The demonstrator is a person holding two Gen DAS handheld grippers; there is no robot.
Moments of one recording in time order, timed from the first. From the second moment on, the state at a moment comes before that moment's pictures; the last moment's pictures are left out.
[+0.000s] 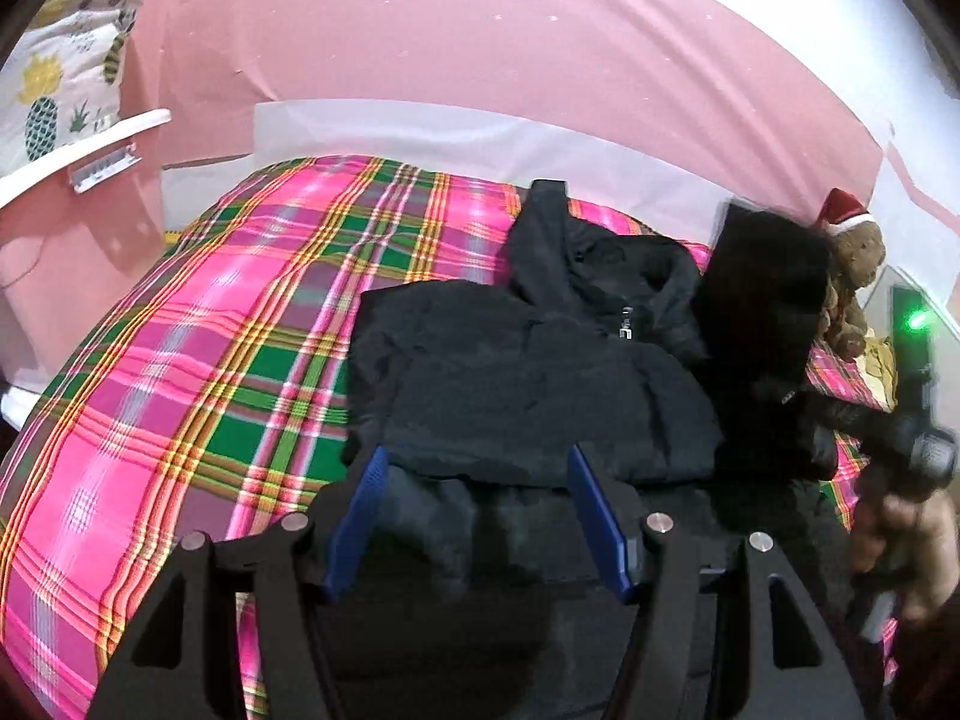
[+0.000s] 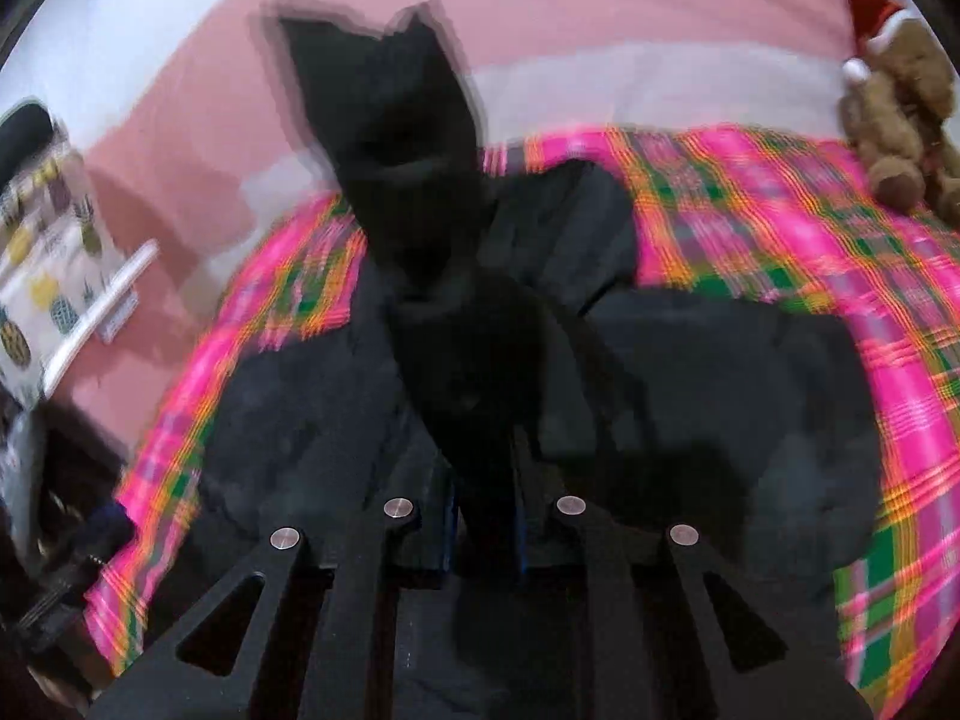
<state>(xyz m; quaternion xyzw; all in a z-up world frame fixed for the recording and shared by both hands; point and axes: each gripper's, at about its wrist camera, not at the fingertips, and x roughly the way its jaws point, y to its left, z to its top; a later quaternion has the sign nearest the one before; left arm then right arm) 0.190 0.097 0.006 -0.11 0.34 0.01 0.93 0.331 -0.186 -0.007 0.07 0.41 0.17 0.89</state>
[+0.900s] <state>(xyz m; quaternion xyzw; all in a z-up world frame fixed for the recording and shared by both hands) 0.316 -0.012 -0.028 -0.03 0.39 -0.06 0.92 0.340 -0.319 -0.018 0.12 0.39 0.09 0.91</state>
